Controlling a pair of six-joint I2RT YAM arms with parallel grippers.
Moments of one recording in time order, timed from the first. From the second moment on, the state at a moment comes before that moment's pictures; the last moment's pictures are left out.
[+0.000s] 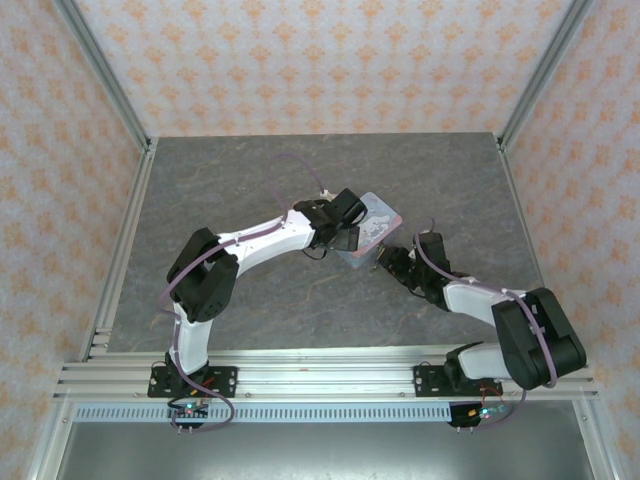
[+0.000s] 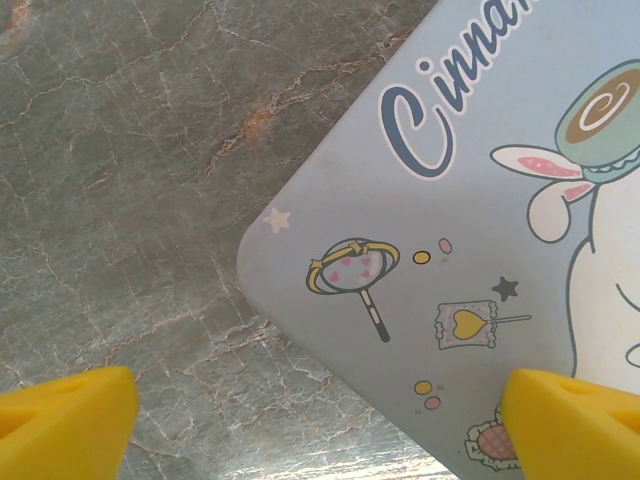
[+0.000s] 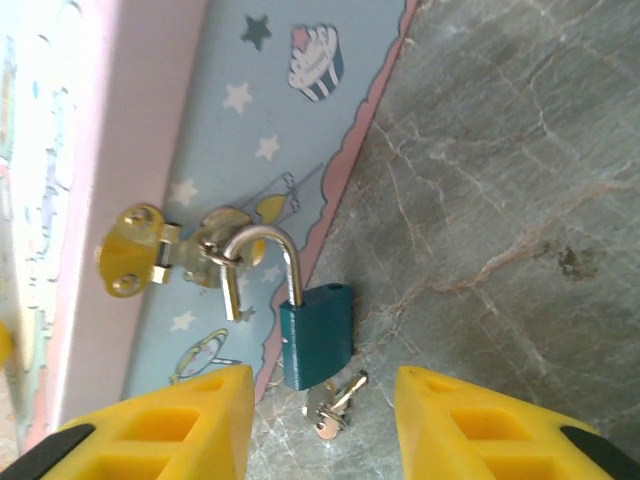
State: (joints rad) left arm -0.76 1.97 1.55 -0.74 -0.29 -0.65; right arm 0.33 1.34 0.39 0.20 -0.25 0.94
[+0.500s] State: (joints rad) left arm -0.76 1.97 1.54 -0.72 -0.28 -0.65; right arm 0.35 1.41 0.41 0.21 -0.24 0.94
